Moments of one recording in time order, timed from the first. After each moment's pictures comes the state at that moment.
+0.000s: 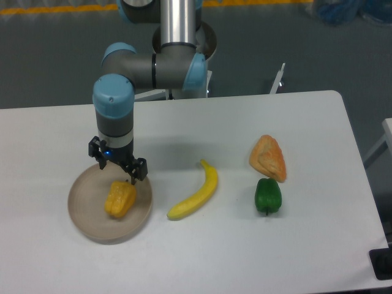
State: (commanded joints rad) arm 1.77 -1.88 -1.76 -0.95 1.45 0.45
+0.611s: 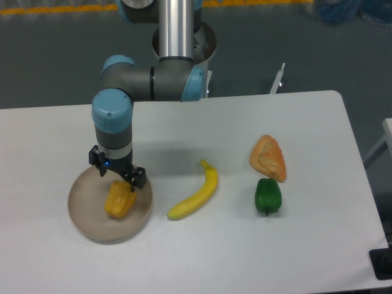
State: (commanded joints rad) arm 1.77 -1.94 -1.73 -0.94 1.47 0.46
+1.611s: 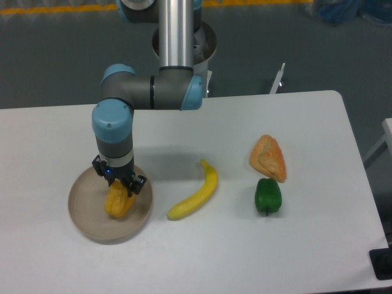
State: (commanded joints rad) arm 1.77 -1.94 -1.71 -0.94 1.48 0.47
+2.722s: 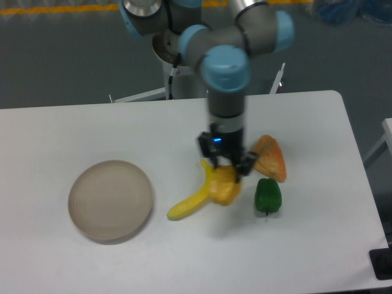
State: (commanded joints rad) arm 2.33 -1.80 -1.60 -1.01 1.54 1.16
